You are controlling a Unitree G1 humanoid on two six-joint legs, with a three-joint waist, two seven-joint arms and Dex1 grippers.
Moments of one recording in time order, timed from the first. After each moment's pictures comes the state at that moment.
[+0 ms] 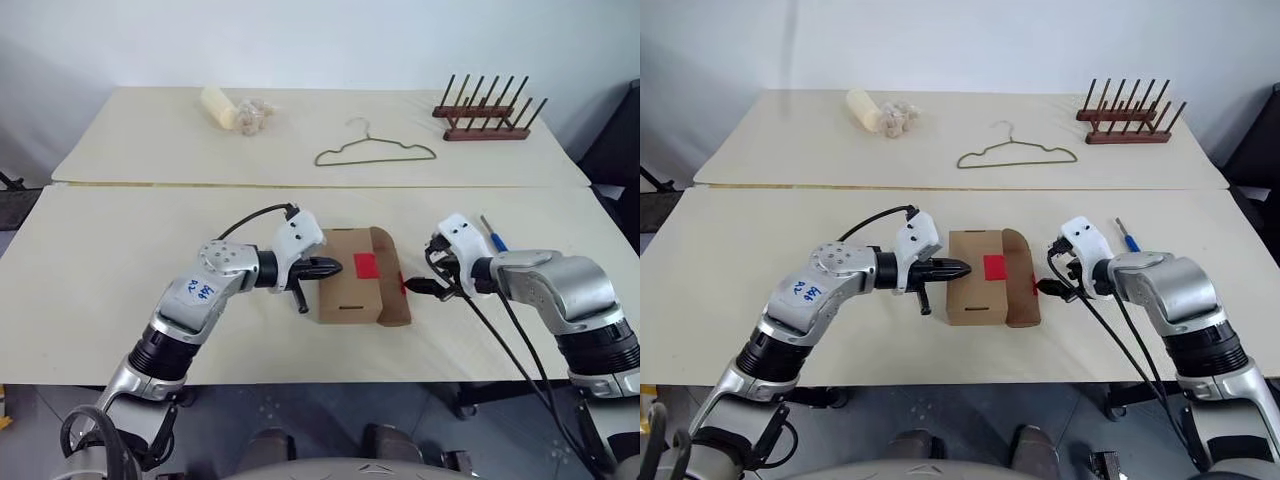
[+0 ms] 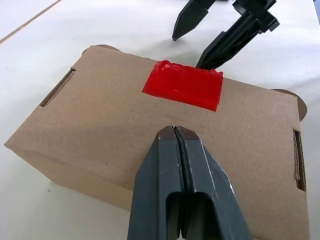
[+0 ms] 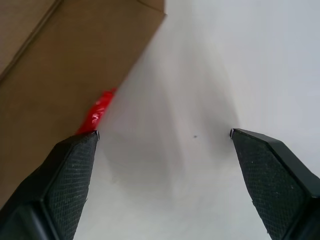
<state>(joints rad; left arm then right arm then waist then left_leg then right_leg) -0.62 0.46 -0.28 -0.16 -0.24 0.73 -0.77 -0.62 -0.75 0.16 -0.07 0.41 1.18 0.56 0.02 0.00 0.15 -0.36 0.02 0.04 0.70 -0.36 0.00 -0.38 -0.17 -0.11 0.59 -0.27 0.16</state>
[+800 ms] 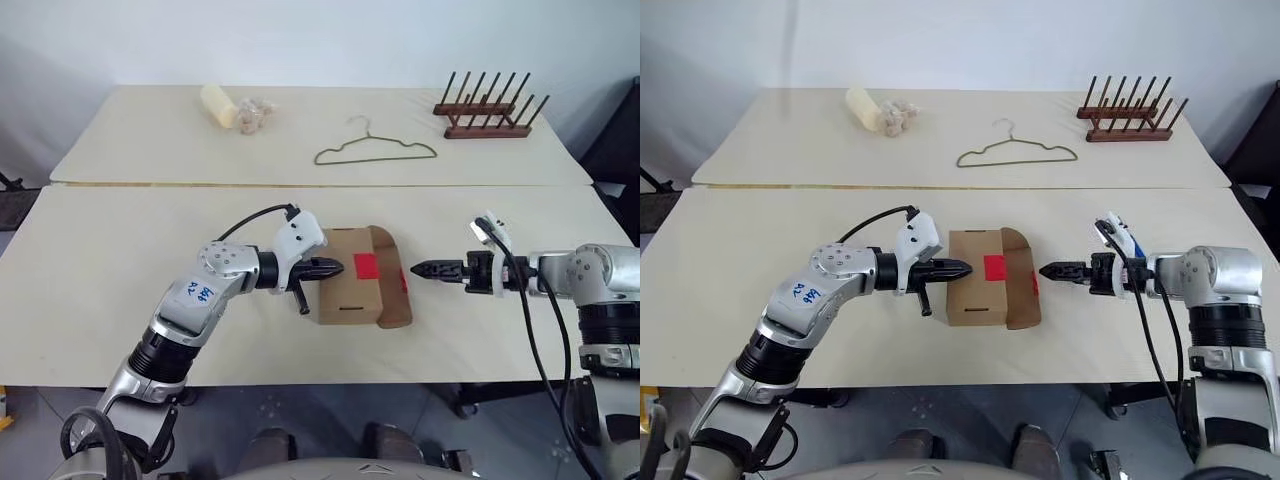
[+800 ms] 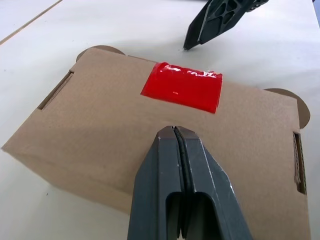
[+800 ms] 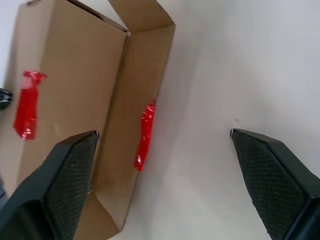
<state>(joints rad) -0.61 0.46 -0.28 -0.18 -0.24 0.73 -0.77 -0.72 -0.71 -0.07 0.37 0.62 1.33 0.88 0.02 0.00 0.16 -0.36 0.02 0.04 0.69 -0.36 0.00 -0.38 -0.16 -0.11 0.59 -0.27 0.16</state>
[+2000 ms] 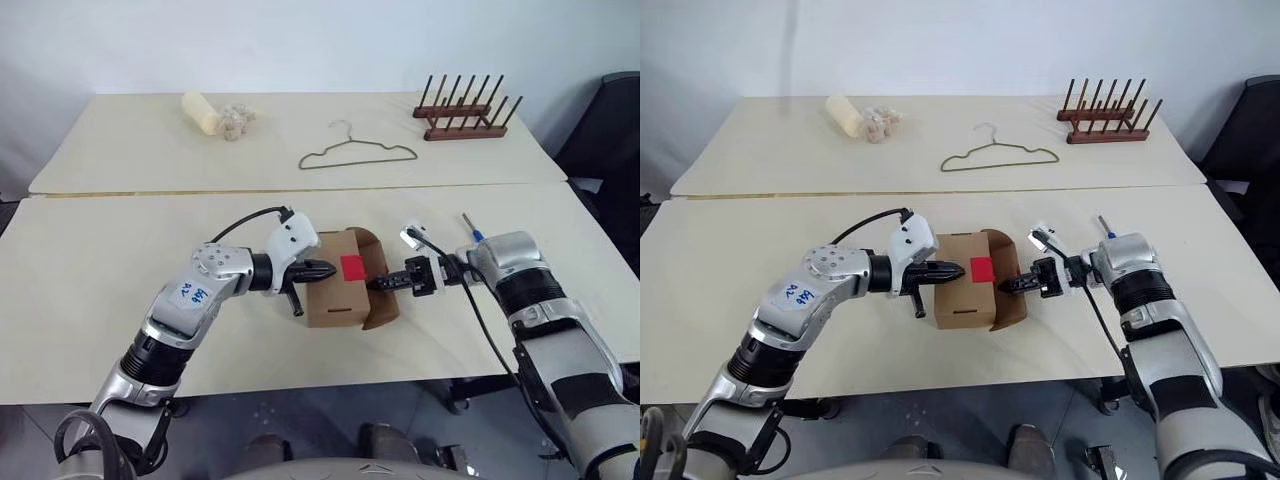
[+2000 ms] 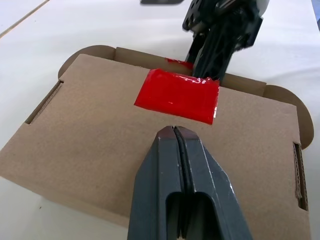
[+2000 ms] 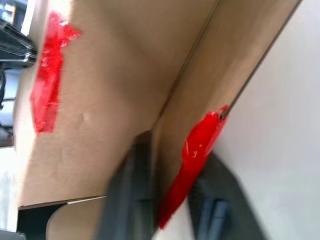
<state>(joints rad) -0.59 0.49 -0.27 -0.22 -0.24 0.79 -0.76 -0.96 -0.48 0.30 0.79 0.33 1.06 1.32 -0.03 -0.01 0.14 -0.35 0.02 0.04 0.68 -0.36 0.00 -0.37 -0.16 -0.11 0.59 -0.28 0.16</state>
